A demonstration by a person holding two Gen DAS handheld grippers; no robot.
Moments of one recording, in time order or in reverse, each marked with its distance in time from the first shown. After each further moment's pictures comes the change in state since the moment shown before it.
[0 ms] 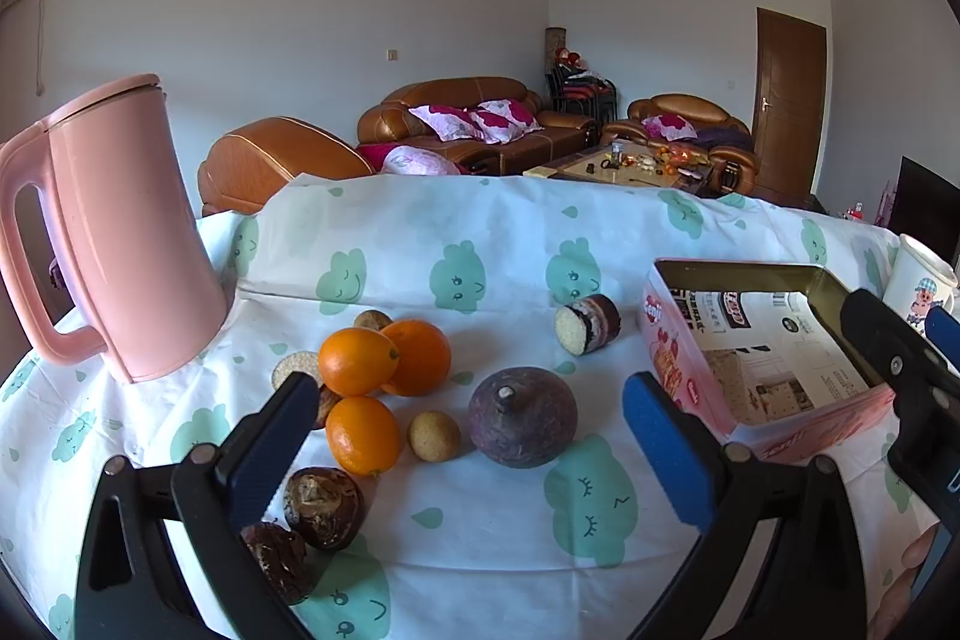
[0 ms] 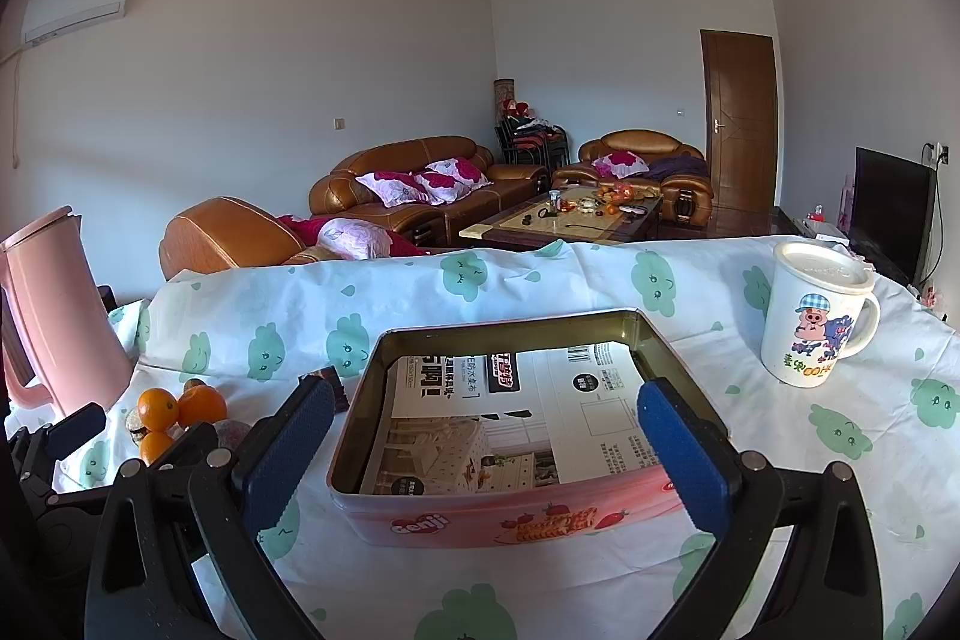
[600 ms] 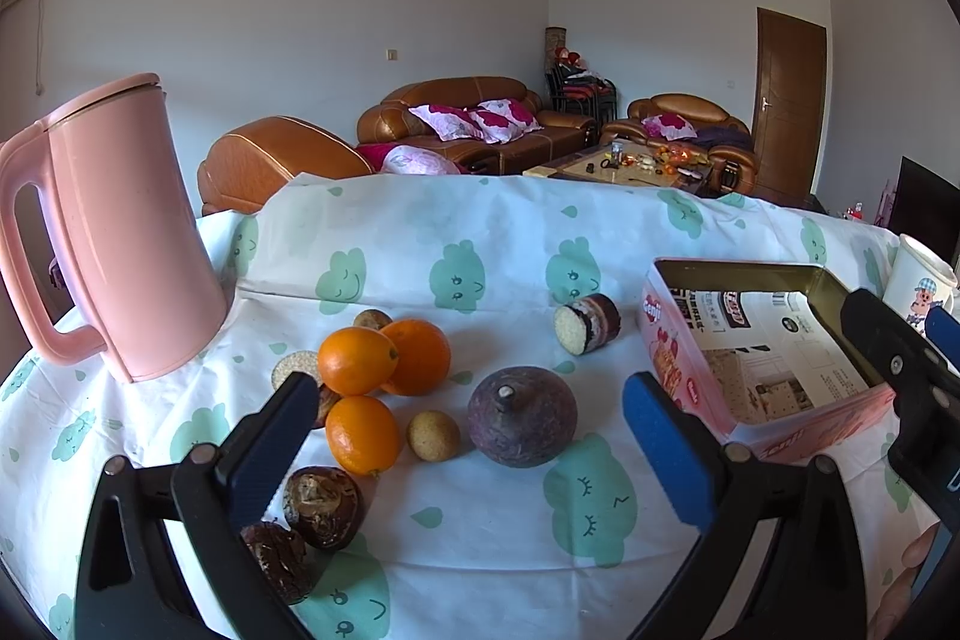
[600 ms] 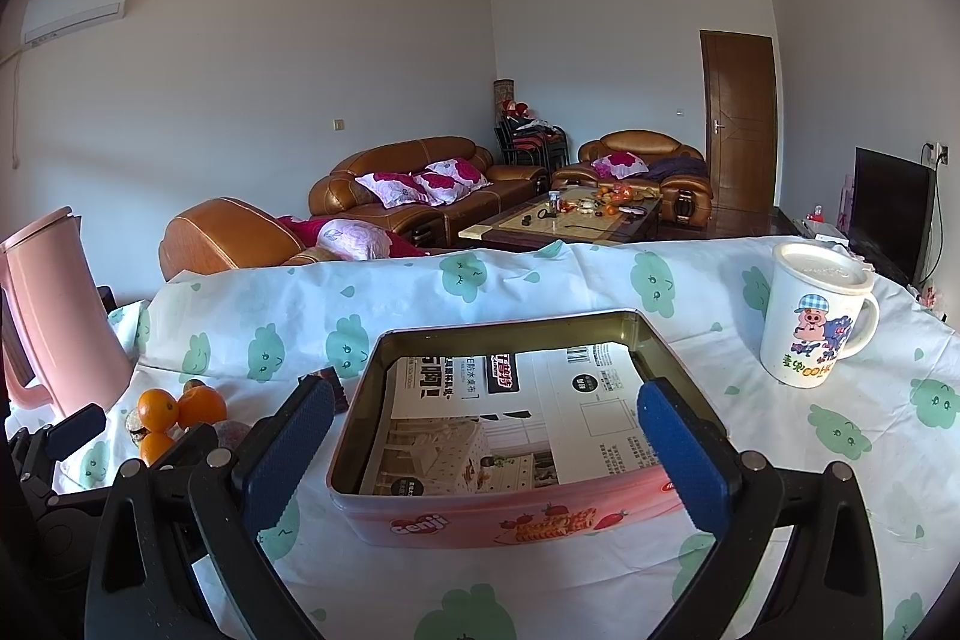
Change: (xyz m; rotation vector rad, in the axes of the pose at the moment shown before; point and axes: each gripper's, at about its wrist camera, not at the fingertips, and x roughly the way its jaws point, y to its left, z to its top) left arm 0.000 0.000 0.001 -0.002 0.004 0.000; right arm 0.000 0.000 0.000 0.000 0.003 0.000
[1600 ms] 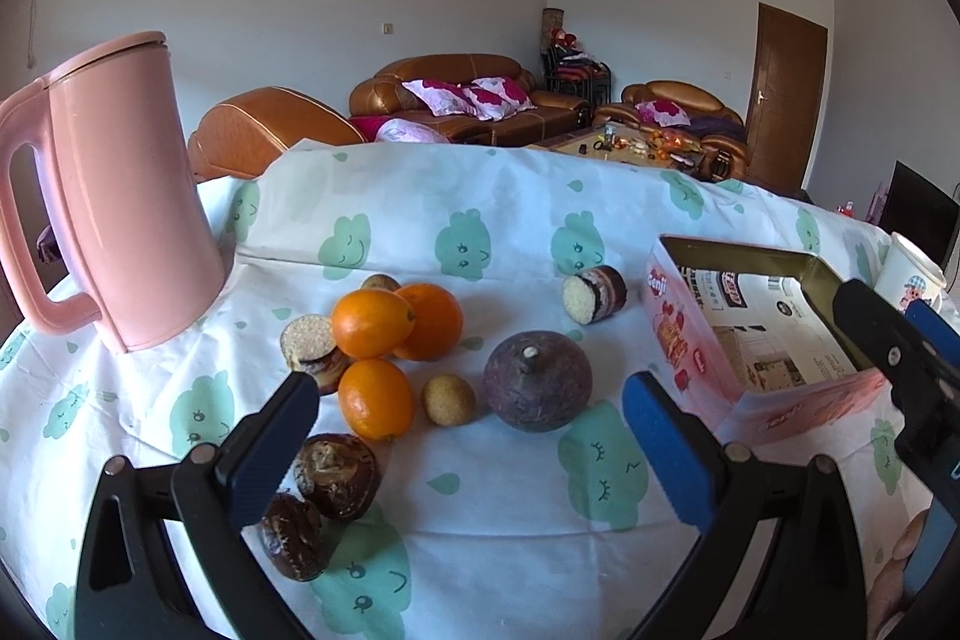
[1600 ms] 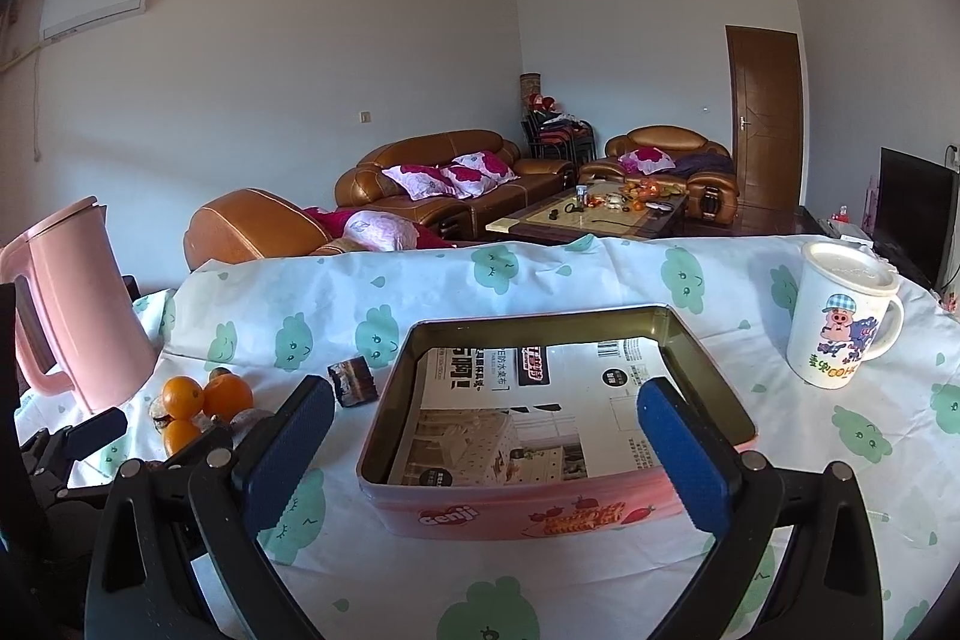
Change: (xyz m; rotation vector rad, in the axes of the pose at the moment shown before) left arm -0.003 0.021 -0.008 -0.027 0.089 -0.037; right arm 0.001 0.006 -0.001 -0.014 0.018 0.078
